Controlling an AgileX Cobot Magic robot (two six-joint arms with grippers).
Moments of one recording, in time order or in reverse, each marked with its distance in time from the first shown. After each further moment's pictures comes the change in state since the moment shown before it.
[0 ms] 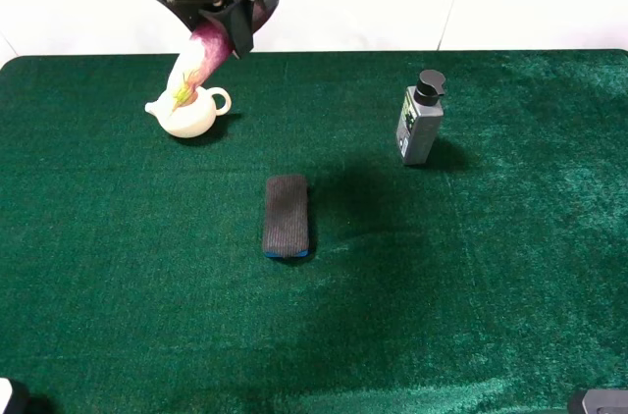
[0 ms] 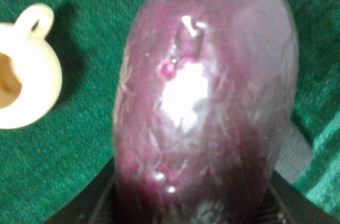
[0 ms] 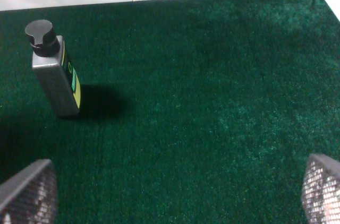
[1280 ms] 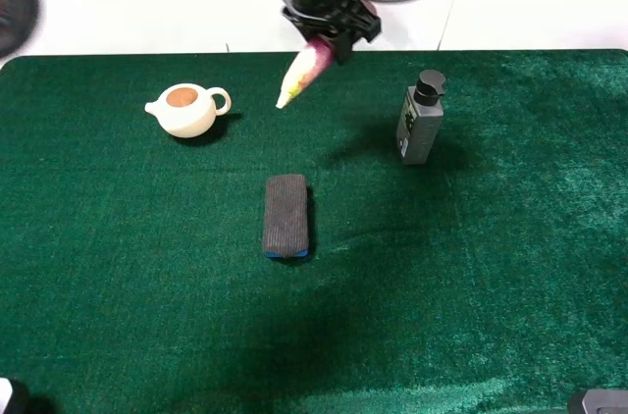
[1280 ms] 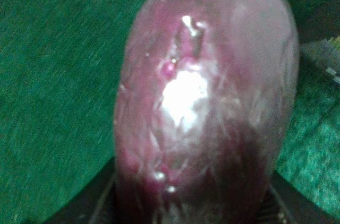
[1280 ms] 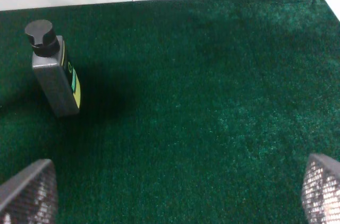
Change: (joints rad) left arm -0.098 0.540 -0.590 0.012 -0.048 0.128; right arm 0.000 0.000 0.000 0.000 0.000 0.000
